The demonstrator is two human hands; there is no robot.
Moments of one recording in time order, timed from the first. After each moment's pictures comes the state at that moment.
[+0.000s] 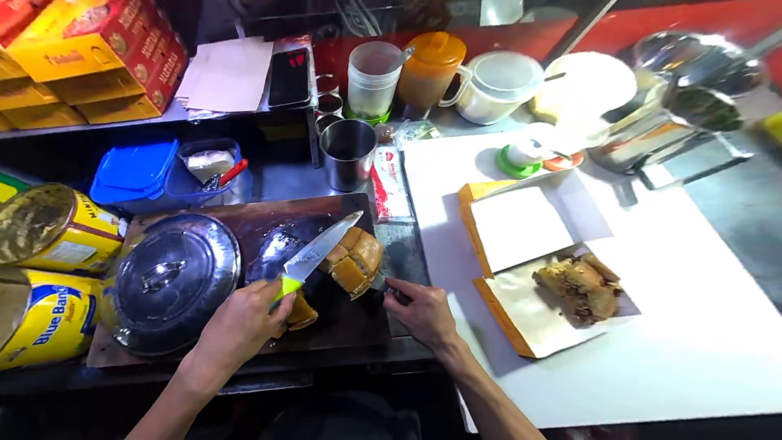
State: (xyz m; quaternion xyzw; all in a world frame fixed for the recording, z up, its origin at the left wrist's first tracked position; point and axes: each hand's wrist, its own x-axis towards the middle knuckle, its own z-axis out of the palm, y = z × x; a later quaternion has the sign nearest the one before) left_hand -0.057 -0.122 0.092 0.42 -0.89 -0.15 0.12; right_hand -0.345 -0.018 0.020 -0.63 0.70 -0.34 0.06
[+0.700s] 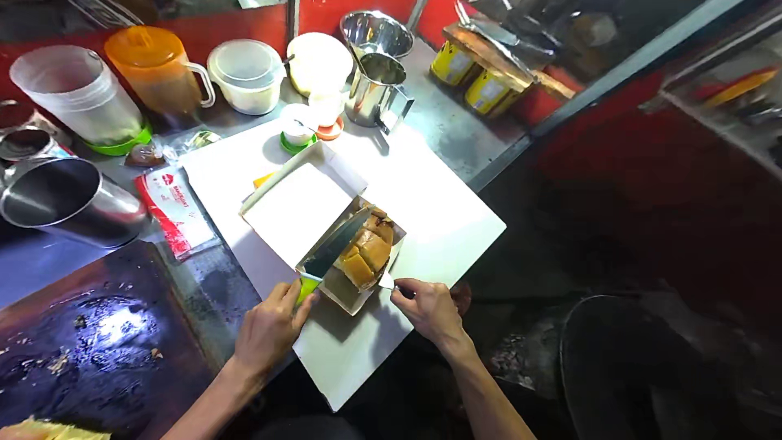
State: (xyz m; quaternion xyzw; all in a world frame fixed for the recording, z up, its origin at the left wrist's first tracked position) left_hand -0.337 -0.030 0.039 0.17 -0.93 -0.26 0.19; right_hand -0.521 0.185 0.065 -0.30 0.93 -0.20 0.10
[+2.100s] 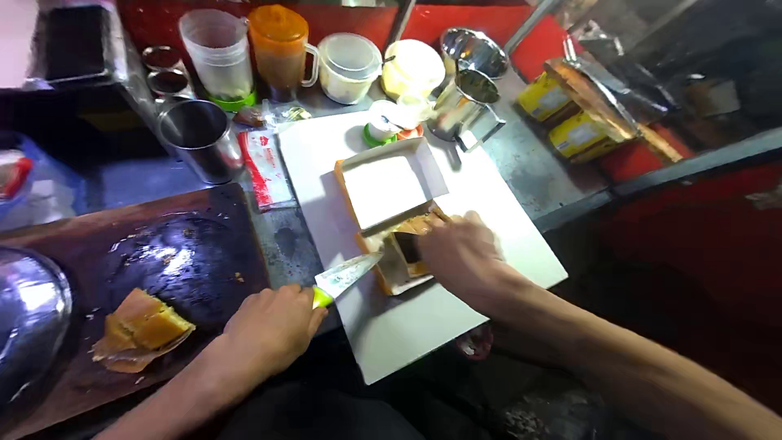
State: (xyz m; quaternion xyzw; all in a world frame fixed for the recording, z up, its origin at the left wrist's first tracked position) left_hand -0.244 -0.063 0.158 0.26 -0.88 -0.29 -0.25; right_hand -0.461 0.036 0.206 -0.49 0.79 0.35 0.11
